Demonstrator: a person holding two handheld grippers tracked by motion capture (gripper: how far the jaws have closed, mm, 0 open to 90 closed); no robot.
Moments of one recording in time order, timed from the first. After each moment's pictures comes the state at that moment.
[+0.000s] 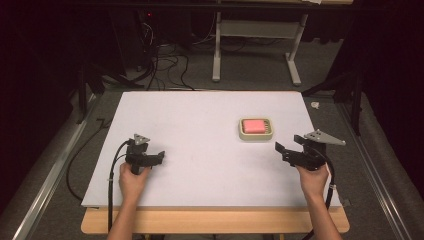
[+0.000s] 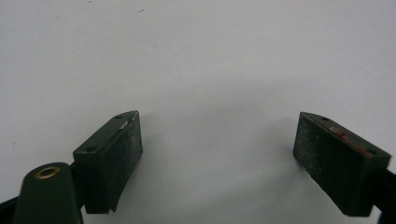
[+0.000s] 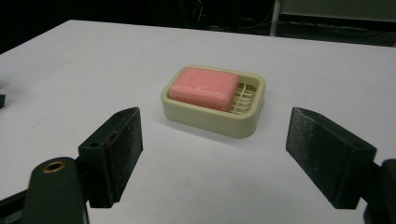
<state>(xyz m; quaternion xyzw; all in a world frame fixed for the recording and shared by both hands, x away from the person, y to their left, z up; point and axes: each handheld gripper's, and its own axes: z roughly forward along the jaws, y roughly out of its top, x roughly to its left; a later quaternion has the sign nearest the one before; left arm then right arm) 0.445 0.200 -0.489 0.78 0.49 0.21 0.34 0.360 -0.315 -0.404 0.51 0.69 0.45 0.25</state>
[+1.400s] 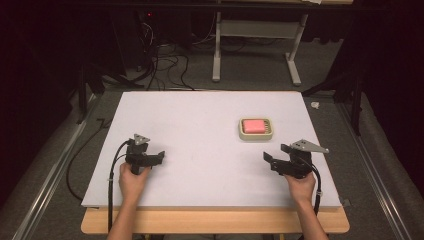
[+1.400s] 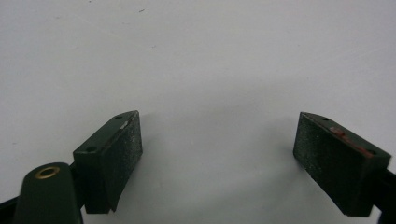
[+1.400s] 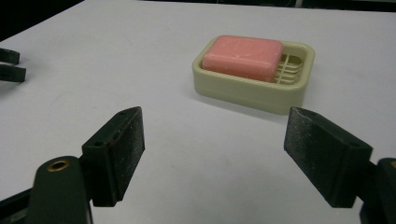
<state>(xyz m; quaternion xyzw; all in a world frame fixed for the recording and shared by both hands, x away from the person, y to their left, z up) 0.445 0.200 -0.489 0.78 0.49 0.21 0.34 0.355 -0.288 -0.434 0.50 0.71 0.45 0.22</state>
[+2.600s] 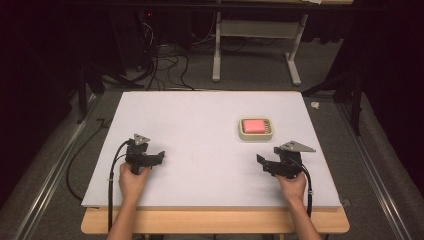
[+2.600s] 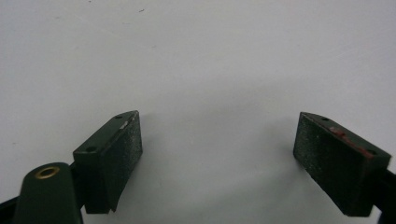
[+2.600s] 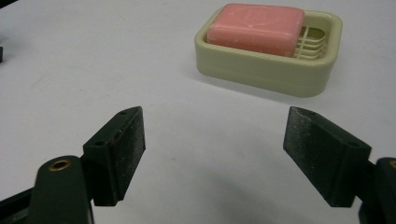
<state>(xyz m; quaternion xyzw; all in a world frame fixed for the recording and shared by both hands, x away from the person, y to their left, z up) 0.445 0.199 -0.489 0.78 0.49 0.21 0.34 0.368 -0.273 -0.457 0.51 0.72 0.42 0.21</state>
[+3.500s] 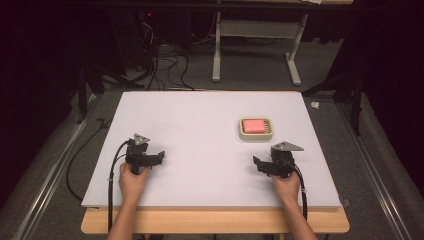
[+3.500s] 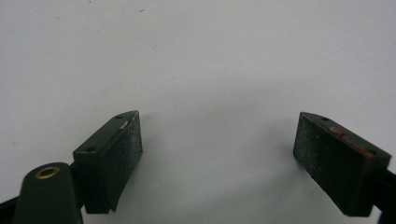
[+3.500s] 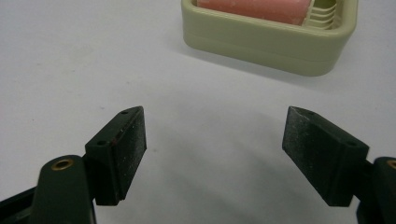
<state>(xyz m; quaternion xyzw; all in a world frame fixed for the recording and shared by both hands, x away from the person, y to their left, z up) 0.445 0.199 -0.489 0.78 0.49 0.21 0.34 0.381 -0.260 -0.476 0.52 0.74 0.37 0.22</state>
